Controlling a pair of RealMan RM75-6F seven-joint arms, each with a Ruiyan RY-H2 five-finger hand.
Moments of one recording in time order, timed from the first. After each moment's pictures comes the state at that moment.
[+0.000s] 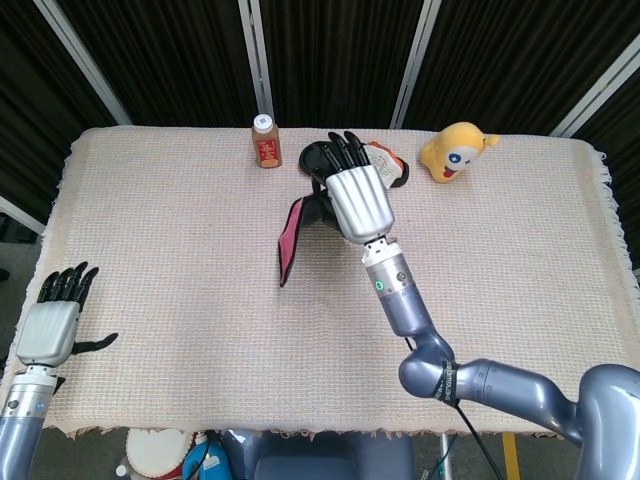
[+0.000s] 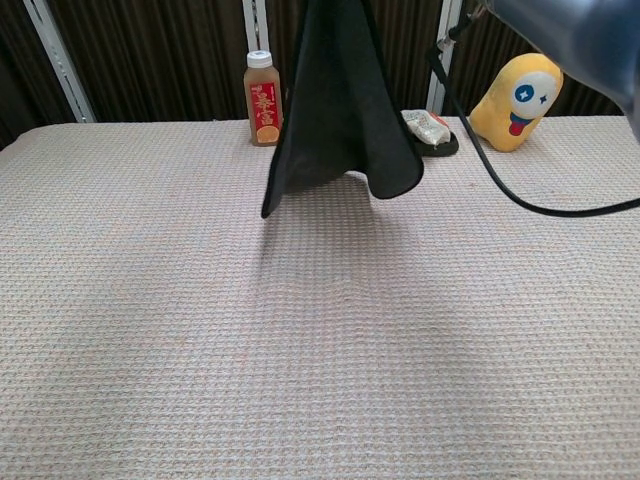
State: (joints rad) left arm -0.20 -1.27 -0.09 -1.57 1.34 1.30 0.25; right arm 0.96 -1.63 0.60 -1.50 -1.13 1.11 -0.57
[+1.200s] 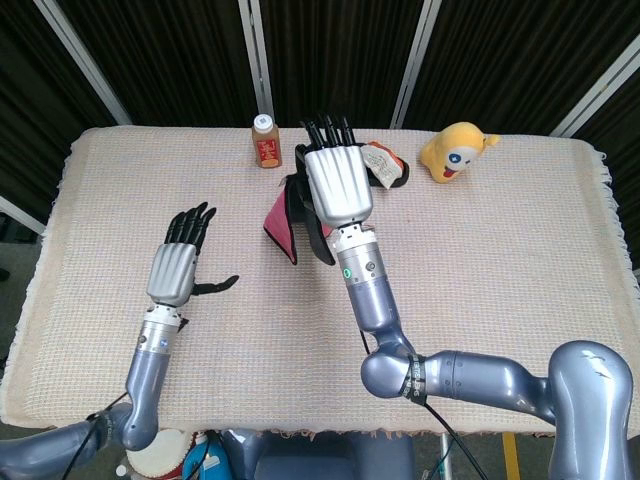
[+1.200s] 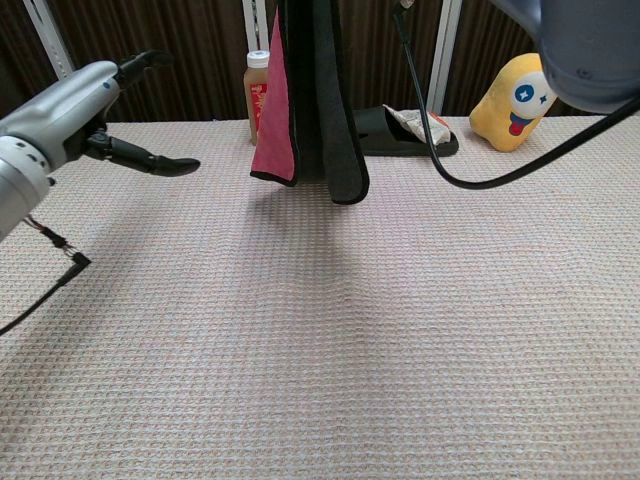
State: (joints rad) left arm -0.55 -1.75 -0.35 -1.44 1.28 1.29 0.27; right arm 1.15 -1.64 0.63 -1.57 -0.80 1.28 -0.83
